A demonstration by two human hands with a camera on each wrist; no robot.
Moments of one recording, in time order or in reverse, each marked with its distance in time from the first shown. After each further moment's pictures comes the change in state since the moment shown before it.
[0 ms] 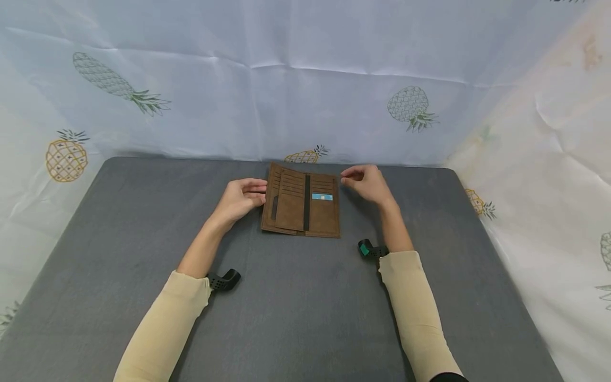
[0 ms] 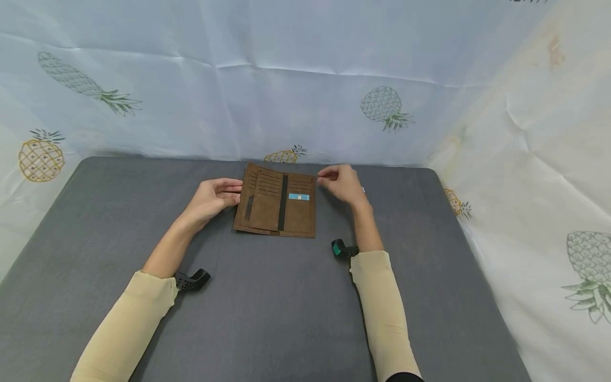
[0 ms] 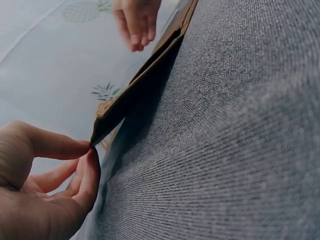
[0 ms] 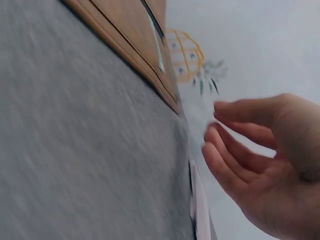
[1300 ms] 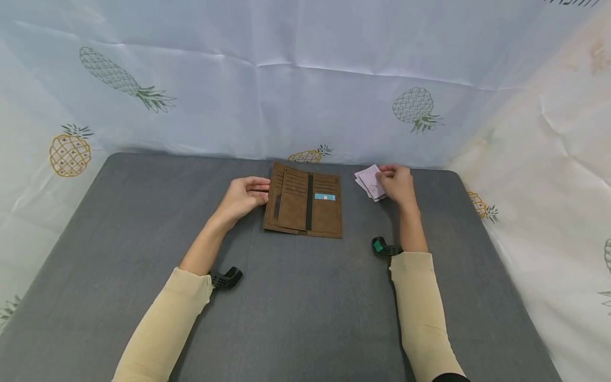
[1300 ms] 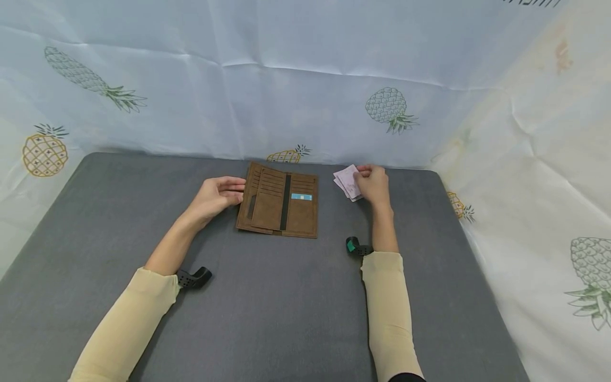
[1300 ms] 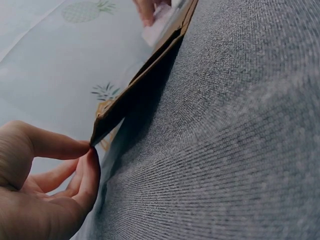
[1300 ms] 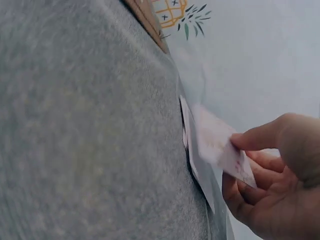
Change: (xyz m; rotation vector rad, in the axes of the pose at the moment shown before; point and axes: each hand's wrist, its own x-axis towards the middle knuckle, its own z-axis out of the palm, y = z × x) left_hand 0.000 0.001 -0.001 0.006 0.002 -0.004; right_hand -0.005 0.039 -0.030 -0.011 0.341 0.157
